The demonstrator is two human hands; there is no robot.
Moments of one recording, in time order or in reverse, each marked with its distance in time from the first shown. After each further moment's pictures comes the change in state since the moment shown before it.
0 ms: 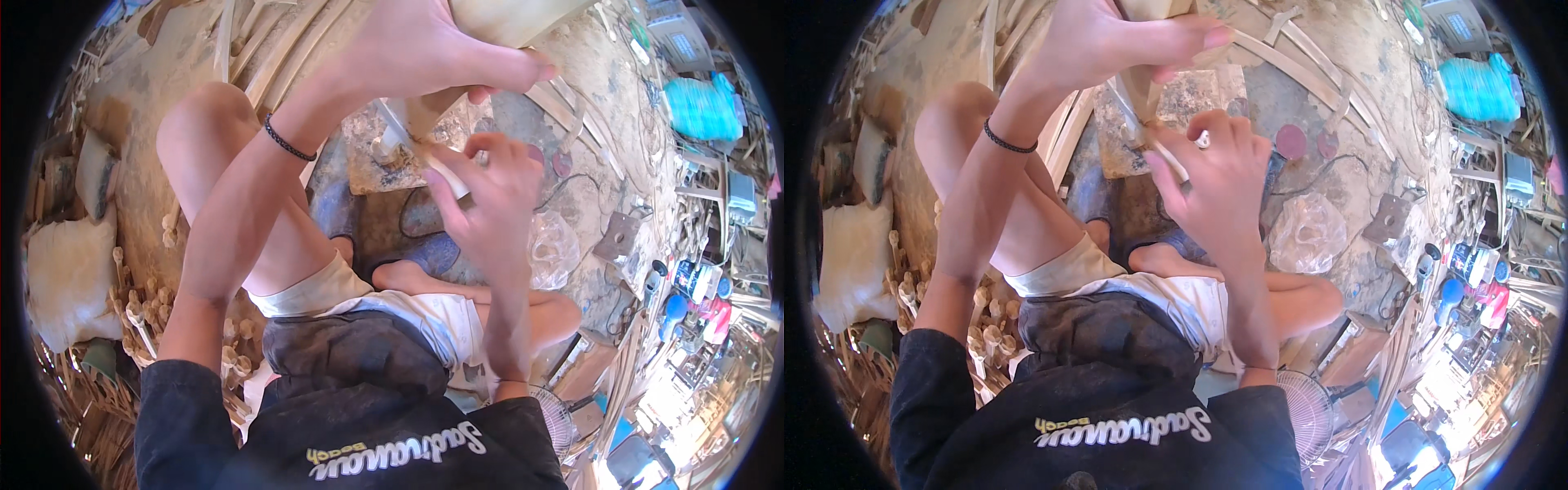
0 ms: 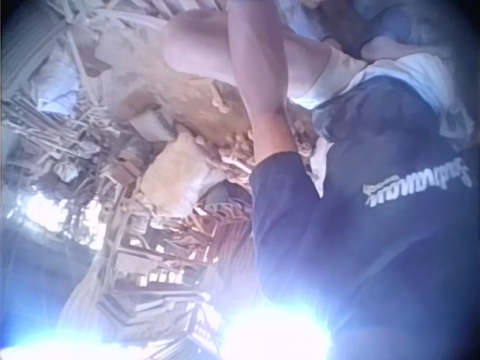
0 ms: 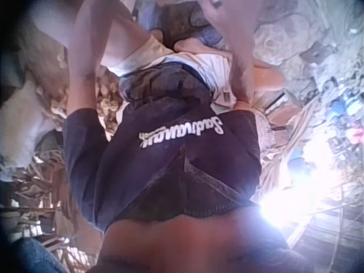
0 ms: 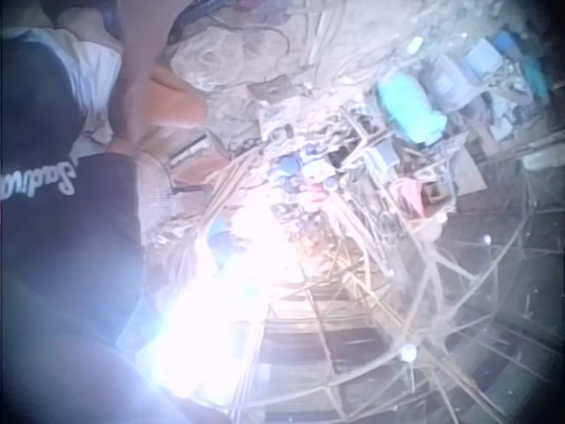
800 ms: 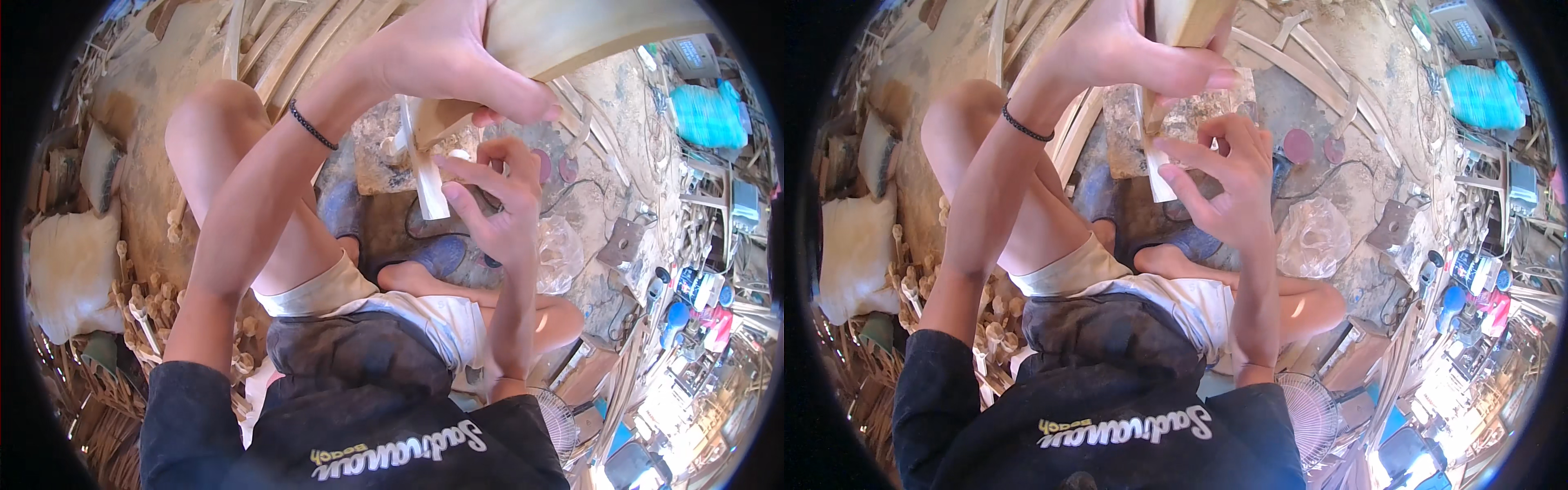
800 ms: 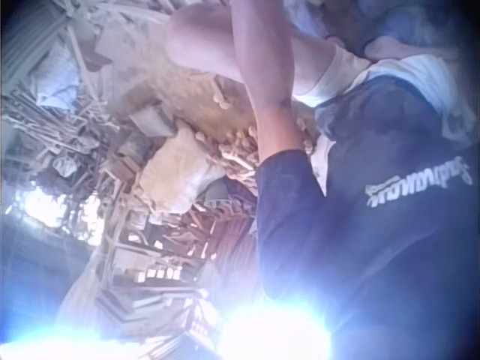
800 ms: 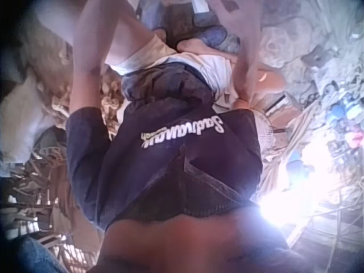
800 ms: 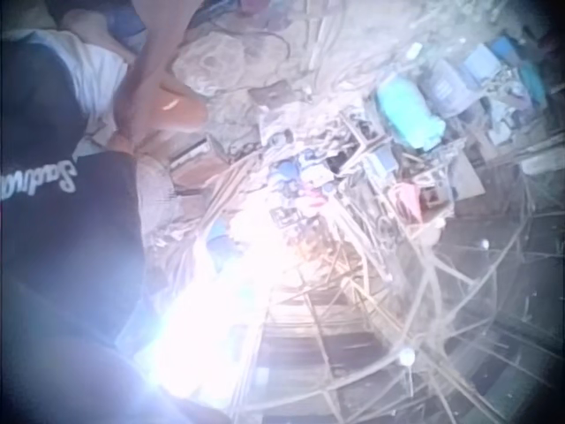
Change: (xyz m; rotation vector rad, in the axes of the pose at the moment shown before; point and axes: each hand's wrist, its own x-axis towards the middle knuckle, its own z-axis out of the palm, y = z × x) left_hand 0.002 -0.011 -0.004 -0.168 -0.203 -0.067; right_hand 0.001 0.021 0.003 0.354 -0.028 -0.033
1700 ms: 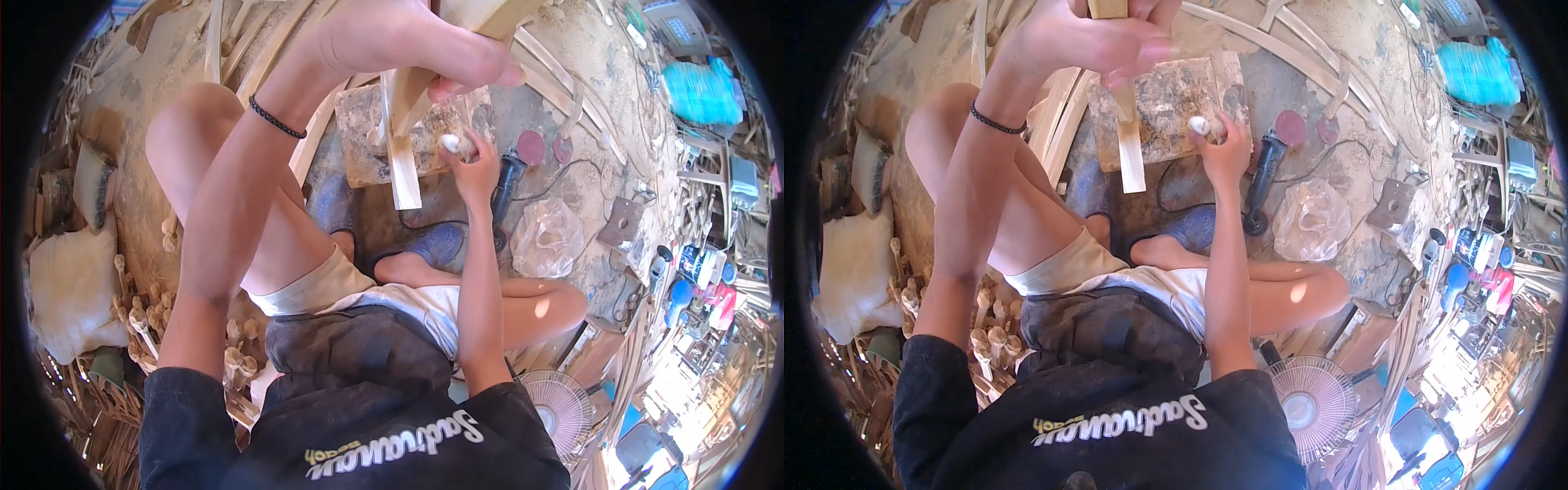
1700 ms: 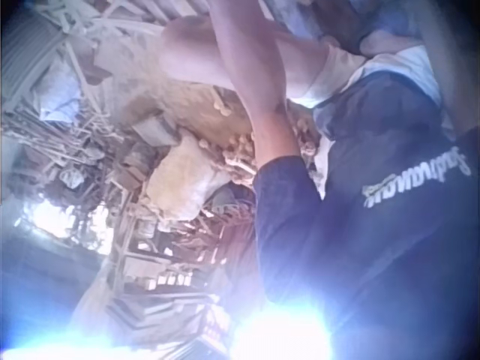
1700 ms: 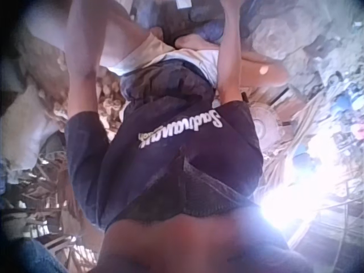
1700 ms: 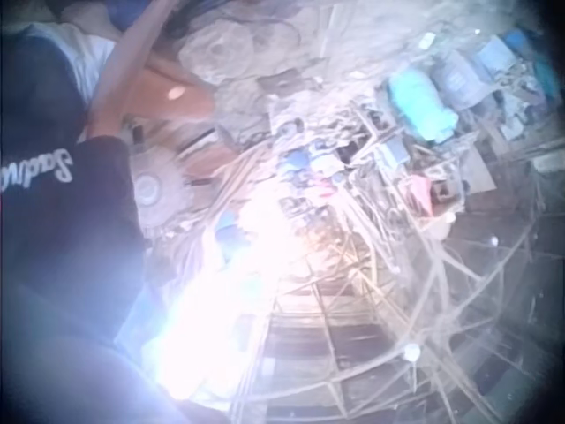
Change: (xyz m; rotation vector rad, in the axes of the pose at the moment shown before) left_hand -0.008 0.013 -0.012 0.087 0.003 -0.196; right_hand -0.092 0.167 0.120 -0.131 0.171 0.668
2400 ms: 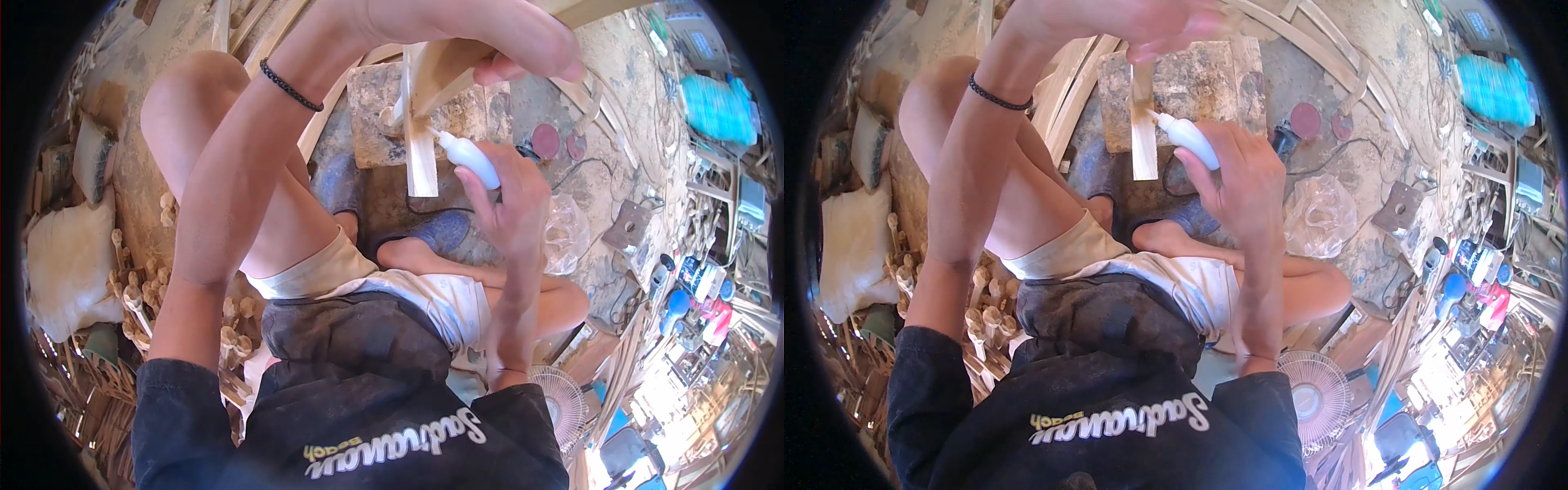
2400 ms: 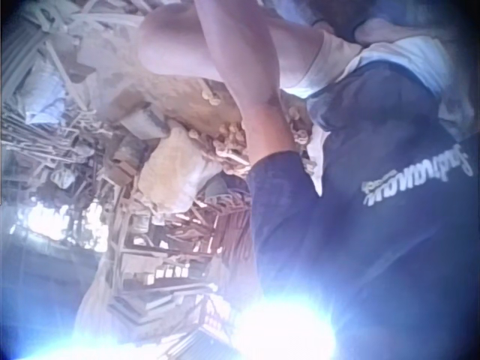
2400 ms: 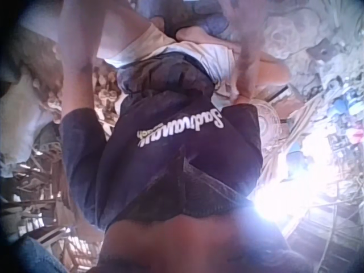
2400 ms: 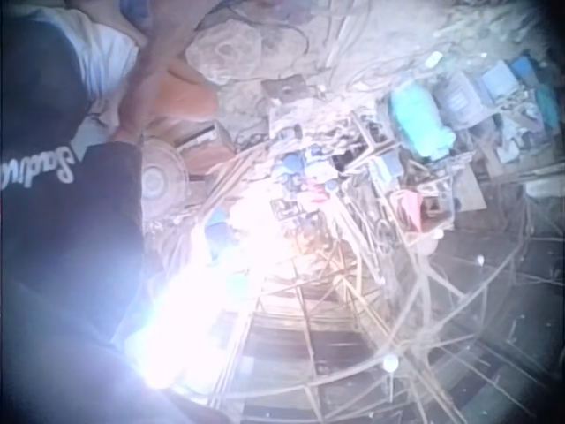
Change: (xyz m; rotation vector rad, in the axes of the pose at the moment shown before) left_hand 0.009 -0.005 0.000 -0.184 -0.105 0.117; right_hand -0.029 -0.149 -0.127 -0.040 -0.136 -0.650
